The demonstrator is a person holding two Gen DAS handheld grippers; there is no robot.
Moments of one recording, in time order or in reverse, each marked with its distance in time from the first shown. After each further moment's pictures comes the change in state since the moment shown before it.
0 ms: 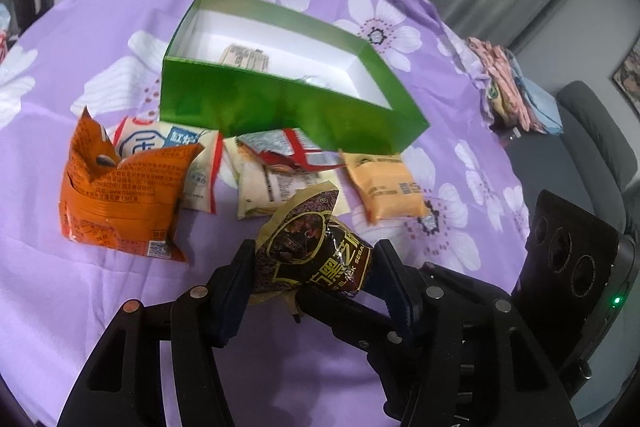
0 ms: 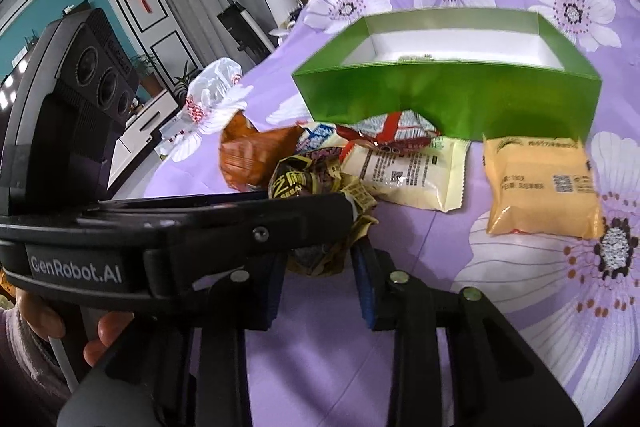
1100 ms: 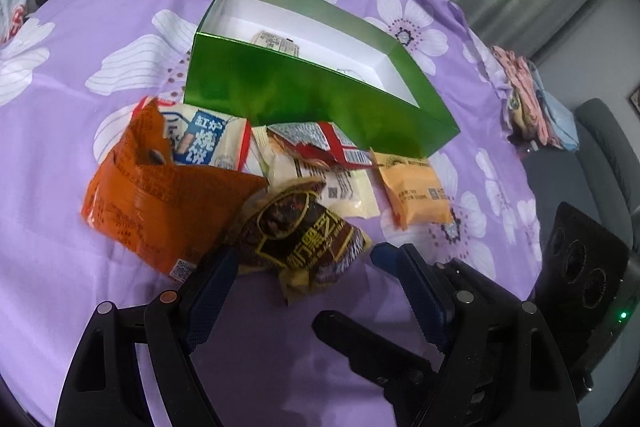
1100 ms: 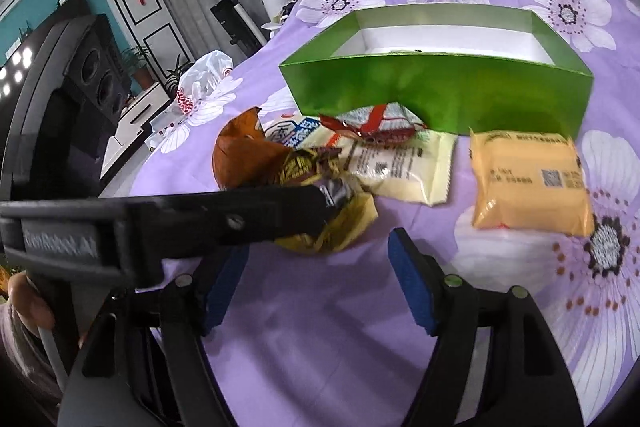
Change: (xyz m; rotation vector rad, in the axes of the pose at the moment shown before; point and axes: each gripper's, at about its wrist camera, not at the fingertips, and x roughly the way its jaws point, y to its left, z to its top) left arm 0.016 0.022 0.001 -0.081 0.012 0.041; right arm 0.010 -0.004 0.002 -0.017 0.031 -0.042
